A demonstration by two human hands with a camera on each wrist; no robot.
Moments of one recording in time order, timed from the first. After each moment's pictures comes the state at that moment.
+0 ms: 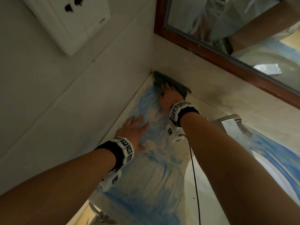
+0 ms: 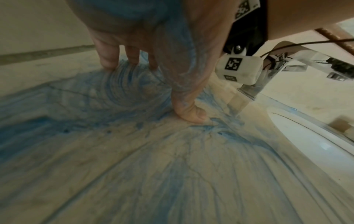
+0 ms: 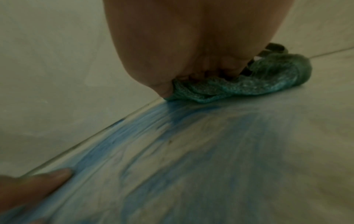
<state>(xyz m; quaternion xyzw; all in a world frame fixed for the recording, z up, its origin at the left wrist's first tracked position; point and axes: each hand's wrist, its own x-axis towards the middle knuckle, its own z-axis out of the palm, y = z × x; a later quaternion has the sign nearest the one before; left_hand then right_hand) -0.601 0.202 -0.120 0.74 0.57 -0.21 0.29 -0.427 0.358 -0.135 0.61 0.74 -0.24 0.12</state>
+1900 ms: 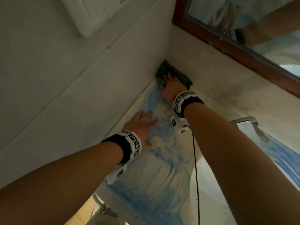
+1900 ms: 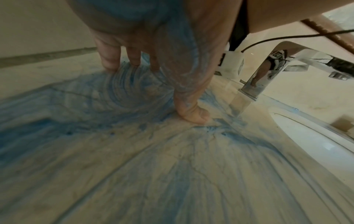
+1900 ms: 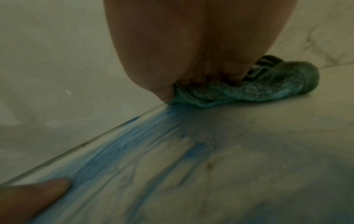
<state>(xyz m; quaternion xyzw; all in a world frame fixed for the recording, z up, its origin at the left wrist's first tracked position) -0.606 0.202 -0.121 0.76 0.56 -0.19 0.27 -0.460 0.378 -0.129 0.57 0.78 -0.21 0.13</state>
